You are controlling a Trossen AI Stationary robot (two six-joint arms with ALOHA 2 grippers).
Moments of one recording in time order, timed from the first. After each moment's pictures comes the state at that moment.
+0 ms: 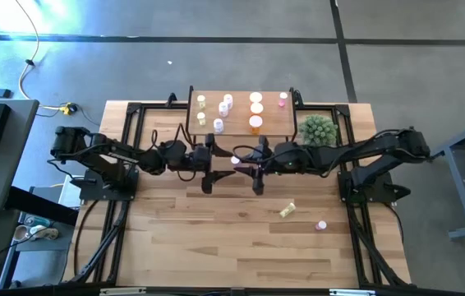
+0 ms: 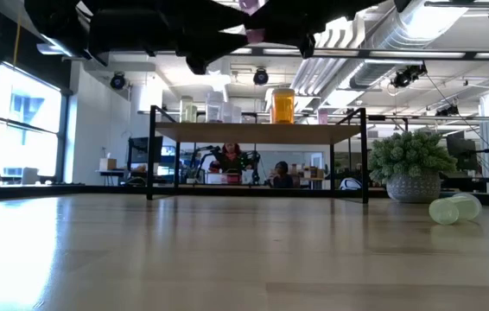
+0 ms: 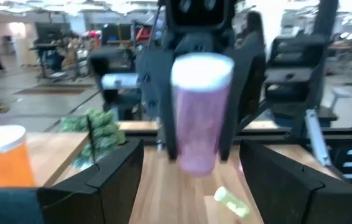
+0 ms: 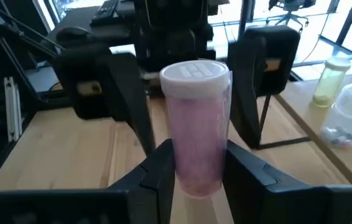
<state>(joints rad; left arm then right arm) 0.16 1.45 0.60 0.88 0.05 0.01 0.07 1.44 0.97 0.17 0.15 0.12</state>
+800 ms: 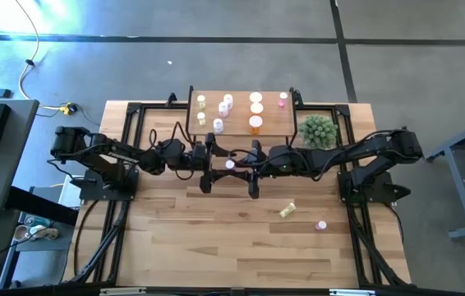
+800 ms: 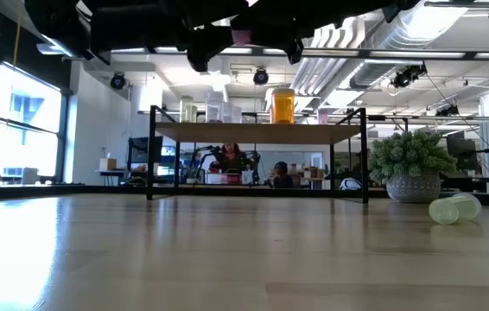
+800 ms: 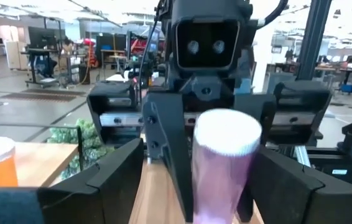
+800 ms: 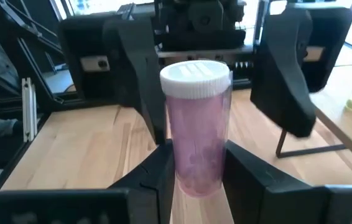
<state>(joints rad) 0.16 1.45 0.60 0.93 0.09 -0.05 0.07 1.51 0.97 0.28 0.10 0.12</state>
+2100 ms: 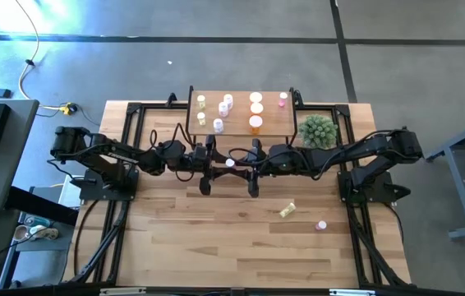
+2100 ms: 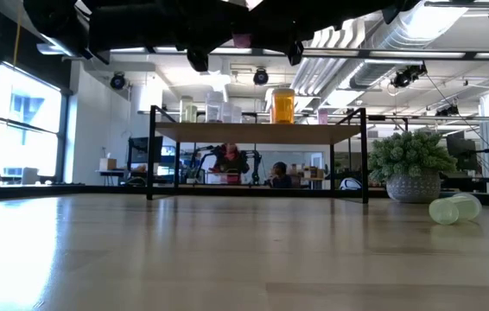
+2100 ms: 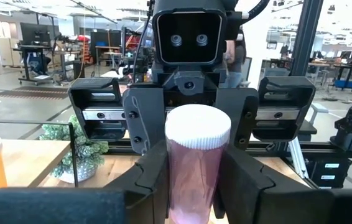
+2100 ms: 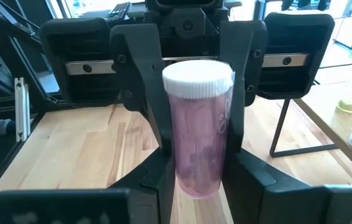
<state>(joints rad) 0.16 1.45 0.60 0.92 0.09 -0.05 0.07 1.51 0.97 0.28 0.10 0.11</state>
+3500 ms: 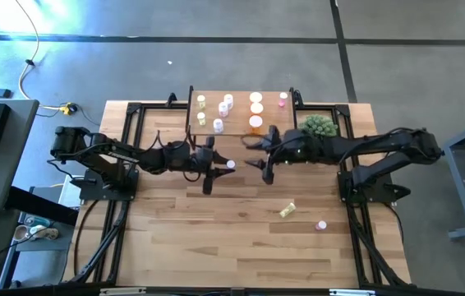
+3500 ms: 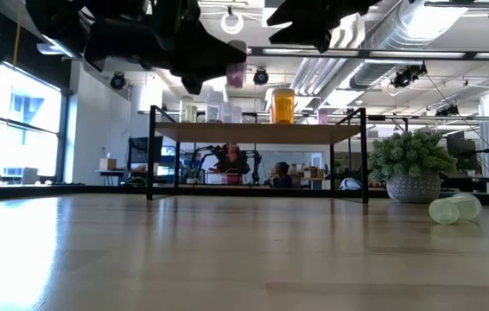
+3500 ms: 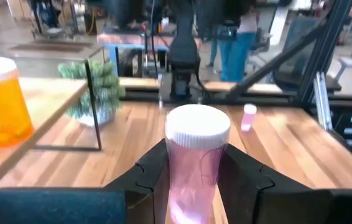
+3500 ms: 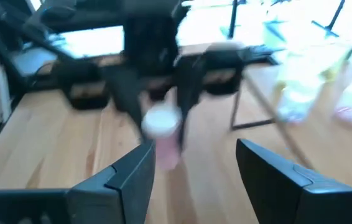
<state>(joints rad) 0.17 1.45 0.60 0.71 0.06 -0.02 -0.01 1.31 0.98 -0.04 0.10 0.09</state>
